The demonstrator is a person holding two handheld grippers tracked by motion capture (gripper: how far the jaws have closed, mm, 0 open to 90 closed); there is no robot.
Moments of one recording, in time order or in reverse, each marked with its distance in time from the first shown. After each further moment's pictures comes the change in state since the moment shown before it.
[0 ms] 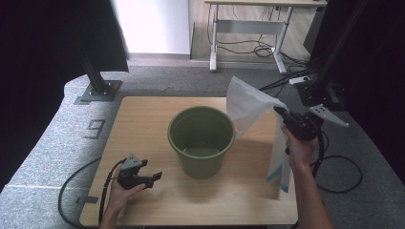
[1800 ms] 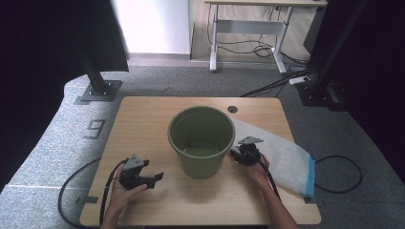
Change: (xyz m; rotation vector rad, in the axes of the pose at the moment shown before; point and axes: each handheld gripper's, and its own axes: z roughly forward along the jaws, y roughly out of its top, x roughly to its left) left arm -0.004 0.002 0.003 0.008 -0.002 0.015; right arm 0.005 -0.213 0.102 0.675 -0.015 -0.247
